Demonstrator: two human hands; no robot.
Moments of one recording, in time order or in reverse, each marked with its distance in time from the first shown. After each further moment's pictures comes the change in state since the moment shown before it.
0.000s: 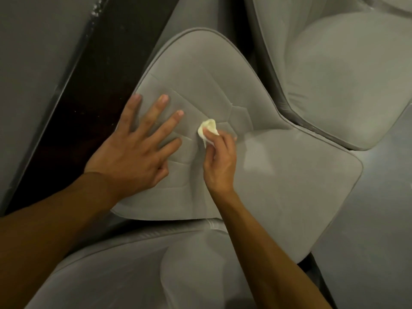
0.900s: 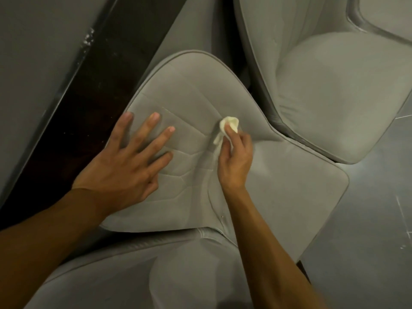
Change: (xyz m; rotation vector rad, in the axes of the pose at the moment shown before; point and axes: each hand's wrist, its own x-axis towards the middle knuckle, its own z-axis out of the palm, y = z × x) left_hand 0.002 -0.002 0.020 -0.254 0.351 -0.032; right_hand 0.049 0.022 -0.030 -0.064 0.099 0.084
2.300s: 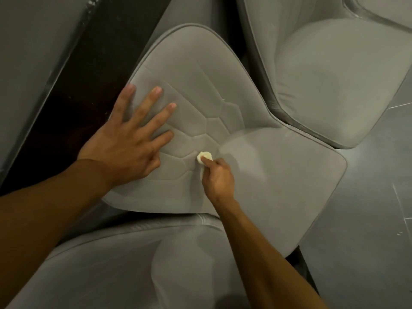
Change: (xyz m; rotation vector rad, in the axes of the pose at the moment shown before) left_hand 0.008 0.006 -0.027 0.323 -0.447 -0.009; right_hand -0.090 0.026 0.001 -0.376 -0.600 0.153
